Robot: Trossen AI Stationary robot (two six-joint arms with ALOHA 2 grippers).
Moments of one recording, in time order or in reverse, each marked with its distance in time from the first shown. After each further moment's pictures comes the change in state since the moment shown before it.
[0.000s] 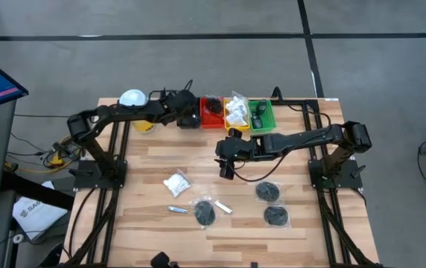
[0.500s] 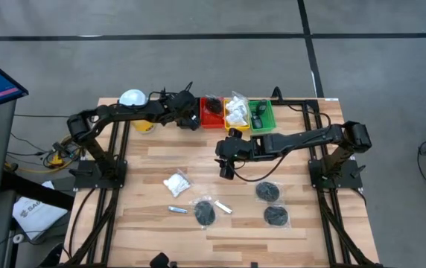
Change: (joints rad) left arm 0.004 0.000 0.000 -0.053 0.046 -0.020; right arm 0.001 0.000 0.000 -0.002 0.000 0.001
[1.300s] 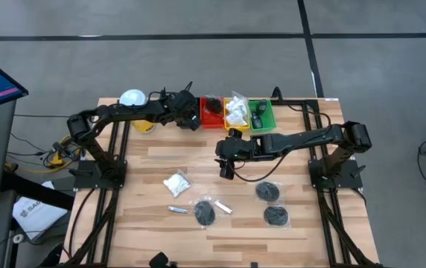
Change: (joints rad) left arm 0.001 -0.001 0.000 0.000 -0.008 0.008; right arm 0.000 0.000 0.000 0.000 0.000 0.000
